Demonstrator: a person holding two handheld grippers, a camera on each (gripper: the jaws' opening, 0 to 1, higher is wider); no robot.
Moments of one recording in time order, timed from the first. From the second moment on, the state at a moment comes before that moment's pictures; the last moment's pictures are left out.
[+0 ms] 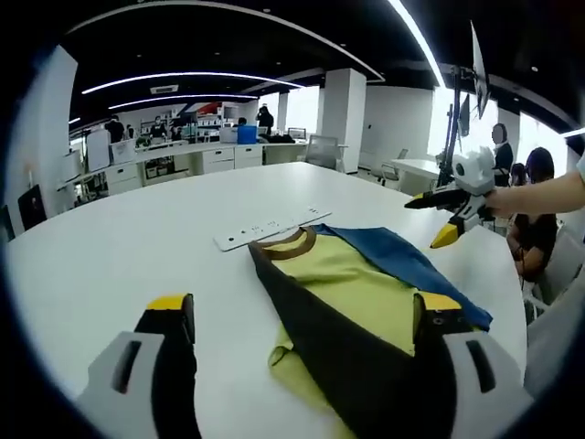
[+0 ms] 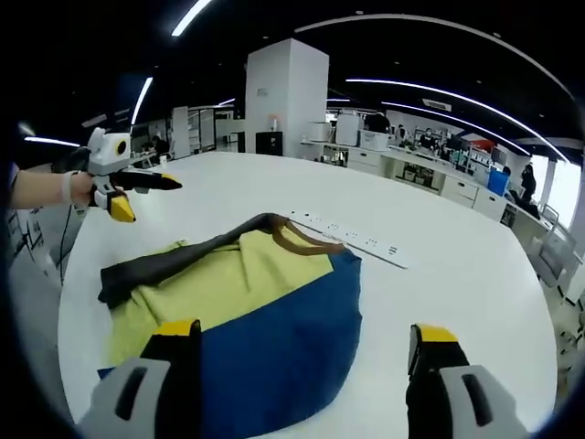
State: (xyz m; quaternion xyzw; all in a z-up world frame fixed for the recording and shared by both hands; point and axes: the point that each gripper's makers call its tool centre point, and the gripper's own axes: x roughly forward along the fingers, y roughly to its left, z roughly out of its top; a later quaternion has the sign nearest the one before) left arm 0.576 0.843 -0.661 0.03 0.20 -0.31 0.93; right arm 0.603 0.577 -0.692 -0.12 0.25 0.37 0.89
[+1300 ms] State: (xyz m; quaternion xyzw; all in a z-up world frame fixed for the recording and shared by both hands) left arm 0.488 0.898 -0.638 0.04 0.17 -0.24 0.95; right arm 0.481 0.594 -0.688 -0.12 0.27 0.36 0.89
